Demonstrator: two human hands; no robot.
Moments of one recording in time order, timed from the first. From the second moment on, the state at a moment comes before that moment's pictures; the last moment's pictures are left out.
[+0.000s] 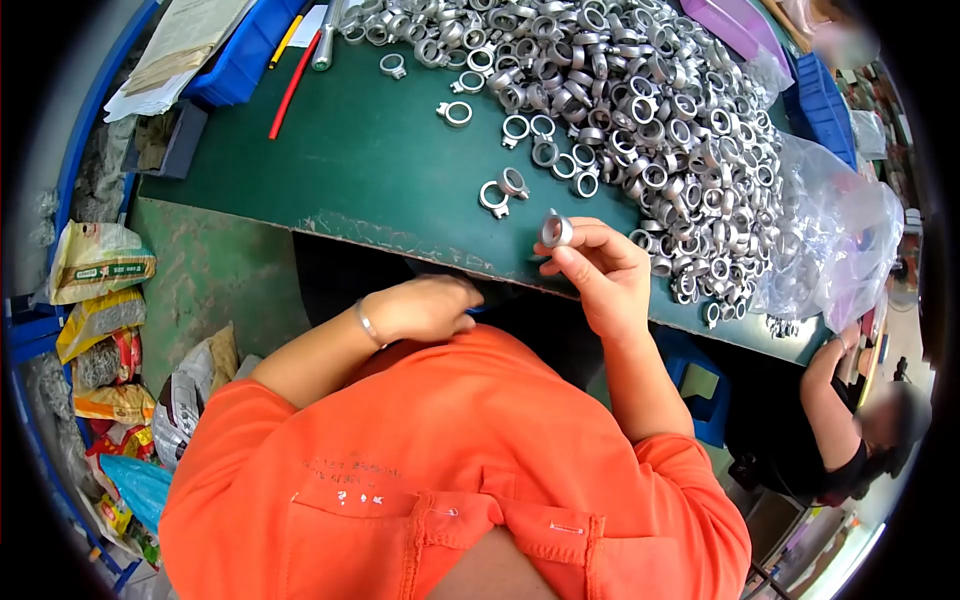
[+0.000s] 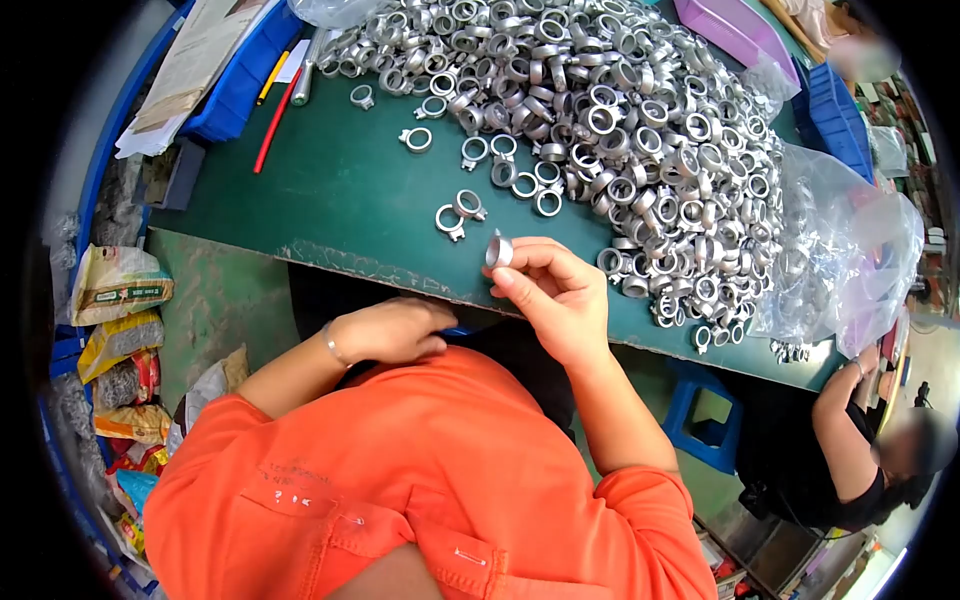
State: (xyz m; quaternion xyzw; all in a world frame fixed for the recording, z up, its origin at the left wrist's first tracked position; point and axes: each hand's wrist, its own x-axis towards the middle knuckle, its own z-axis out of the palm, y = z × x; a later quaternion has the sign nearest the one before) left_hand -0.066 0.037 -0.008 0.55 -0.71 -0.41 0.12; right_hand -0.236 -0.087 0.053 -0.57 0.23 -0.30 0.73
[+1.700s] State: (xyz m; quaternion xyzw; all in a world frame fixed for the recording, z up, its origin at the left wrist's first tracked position) left_hand -0.067 0.021 0.055 0.38 -0.11 -0.68 0.62; right_hand -0.184 -0.105 0.043 -0.88 0.24 -0.31 0.27
